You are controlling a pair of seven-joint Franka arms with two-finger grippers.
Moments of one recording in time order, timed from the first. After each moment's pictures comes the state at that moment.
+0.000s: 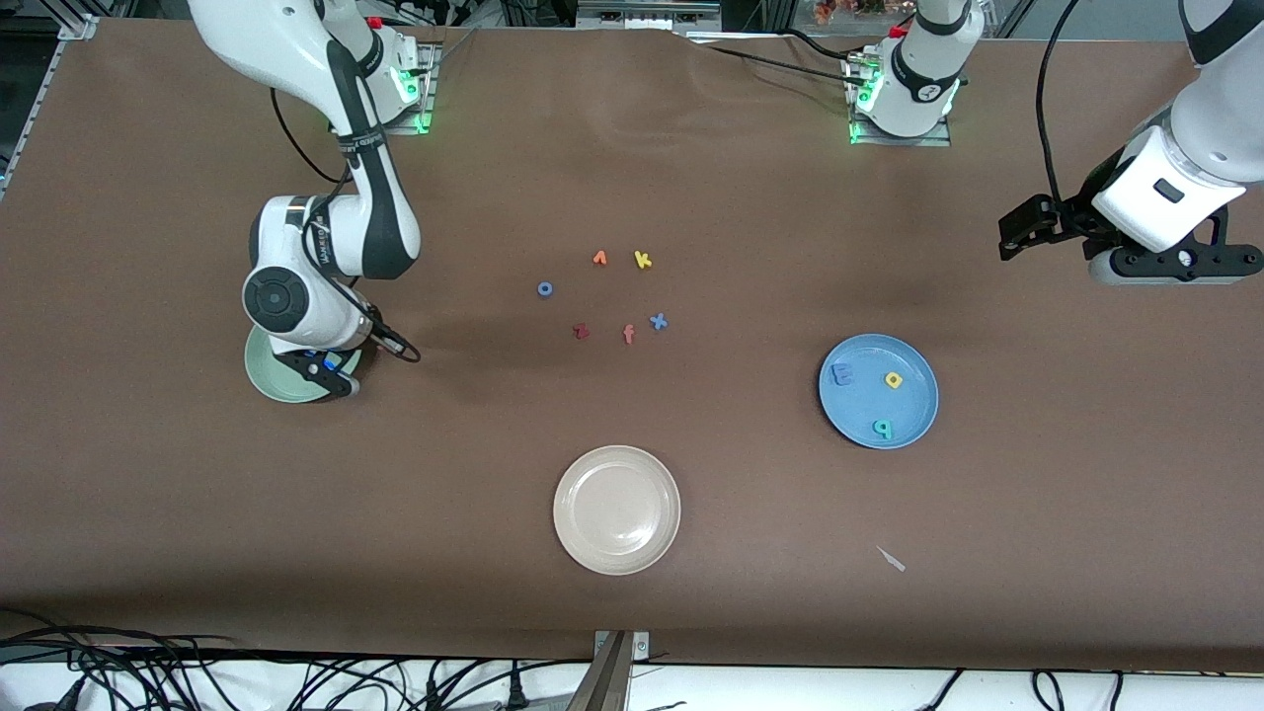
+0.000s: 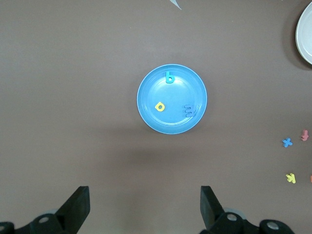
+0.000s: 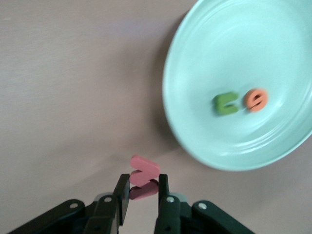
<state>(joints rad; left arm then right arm) -0.01 0.02 -0.11 -1.62 -0.01 1.57 -0.15 0.79 0.47 -0.60 -2.04 0.24 2.19 0.53</state>
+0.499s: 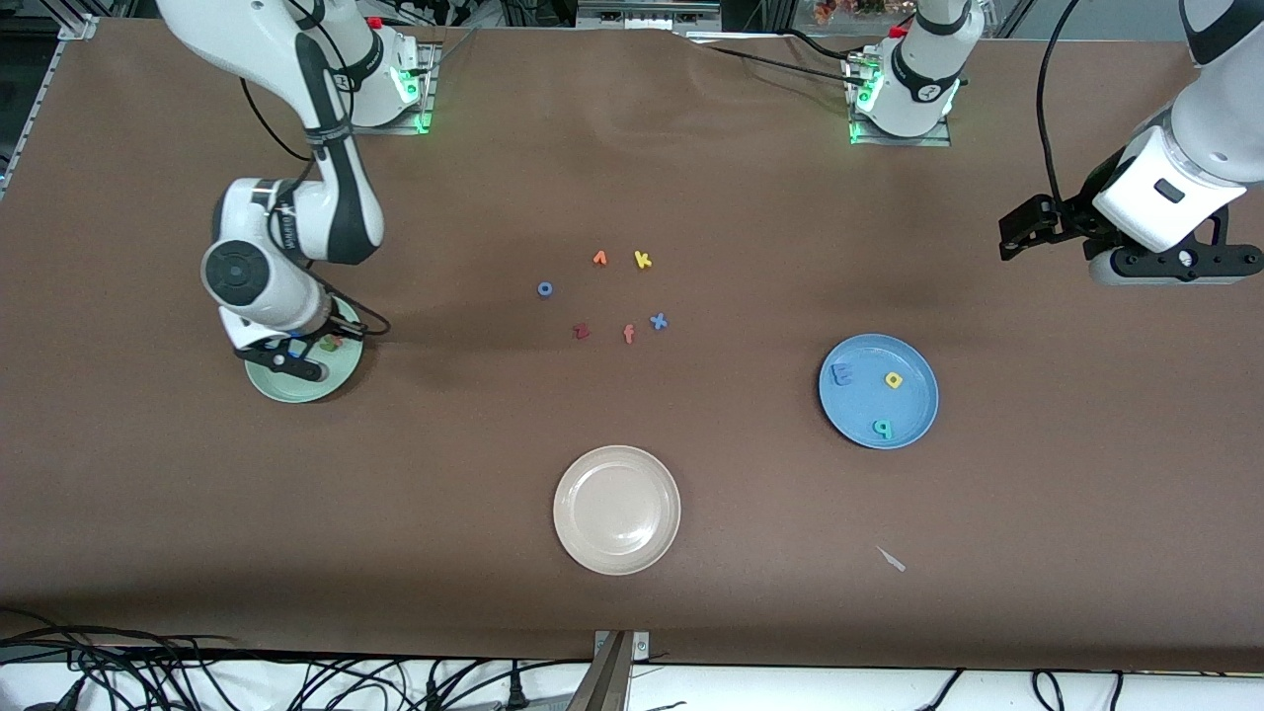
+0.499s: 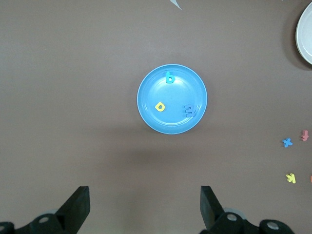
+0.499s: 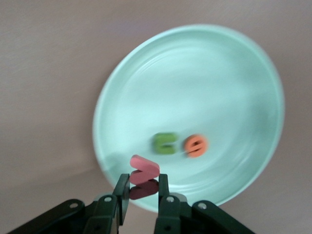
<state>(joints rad) -0.01 0.02 -0.11 -1.62 -0.01 1.57 -0.15 0.79 0.41 -0.71 -2.16 0.16 2.30 0.23</state>
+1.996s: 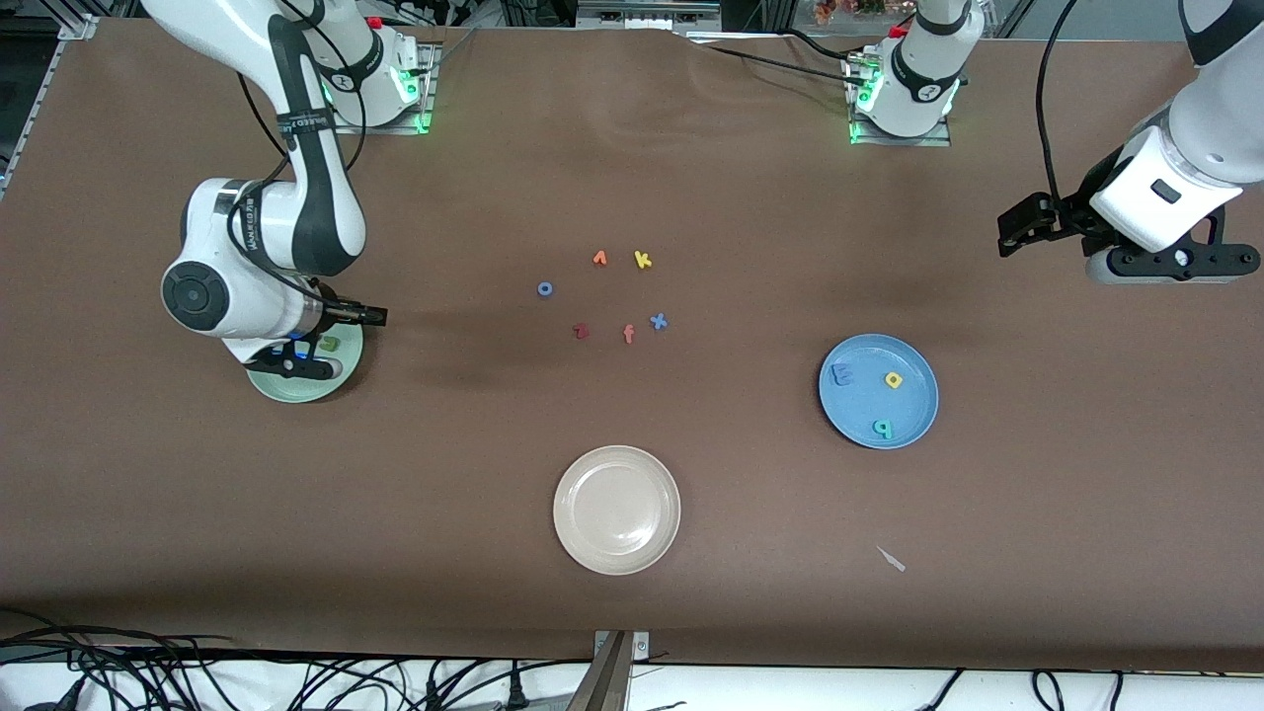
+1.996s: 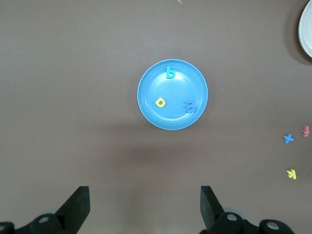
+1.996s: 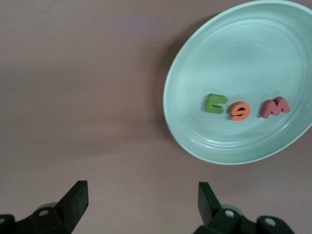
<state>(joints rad) -0.01 0.02 -0.11 -1.62 -0.01 1.55 -0.15 0.81 0.41 -0.69 -1.96 0.30 1.92 0.07</state>
